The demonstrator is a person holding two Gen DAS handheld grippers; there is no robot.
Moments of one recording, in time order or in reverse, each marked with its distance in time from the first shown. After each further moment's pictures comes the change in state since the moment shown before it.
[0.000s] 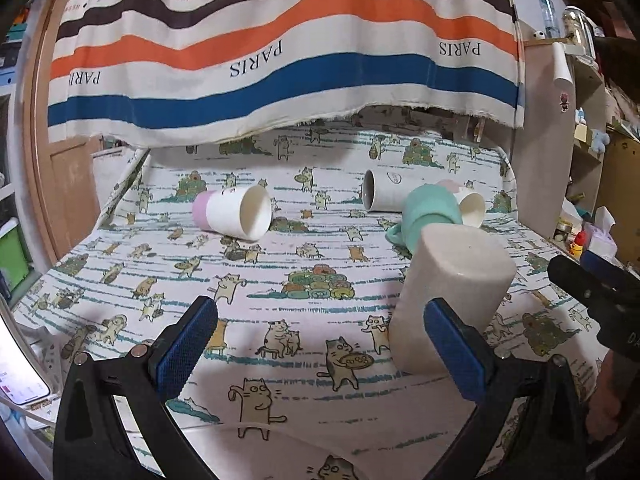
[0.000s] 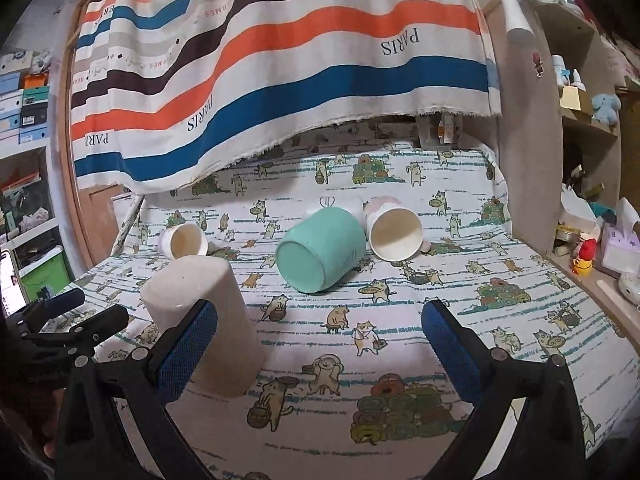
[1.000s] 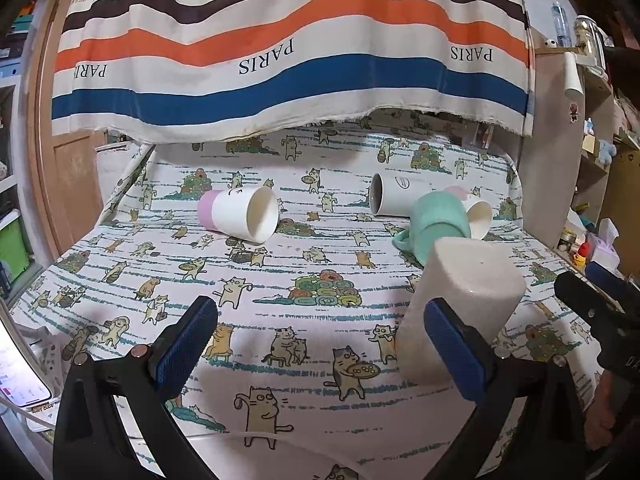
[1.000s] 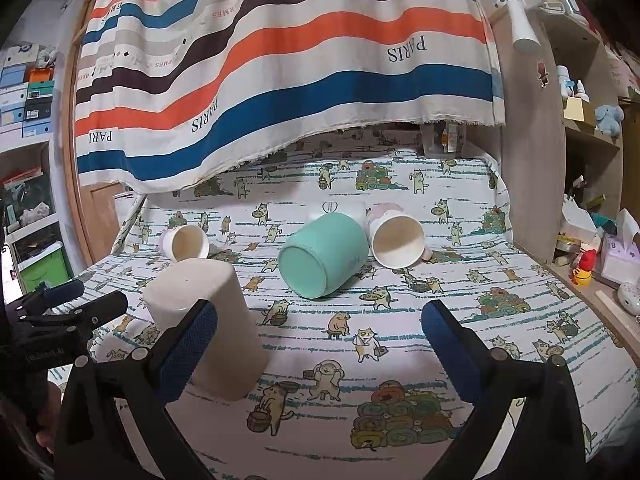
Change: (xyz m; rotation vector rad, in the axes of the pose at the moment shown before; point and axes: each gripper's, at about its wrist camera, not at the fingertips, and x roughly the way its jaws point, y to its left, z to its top) left arm 0.006 0.012 0.008 -0.031 0.015 0.006; right arm 0.001 0.005 0.002 -0.029 -0.013 -0.001
